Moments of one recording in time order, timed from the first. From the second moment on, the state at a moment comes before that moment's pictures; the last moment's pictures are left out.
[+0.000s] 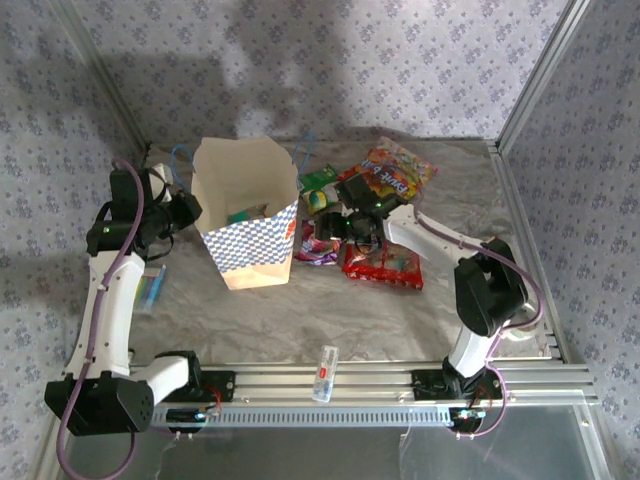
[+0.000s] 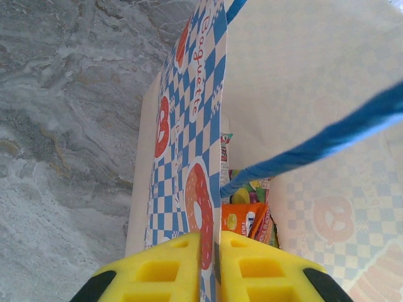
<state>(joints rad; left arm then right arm) 0.03 1.10 1.20 -0.83 0.27 -0.44 0.63 1.76 1.35 -0.63 -0.14 0.63</state>
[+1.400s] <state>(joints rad) 0.03 1.10 1.19 -0.83 0.26 -0.43 0.67 1.97 1.39 -0.61 -0.18 0.73</state>
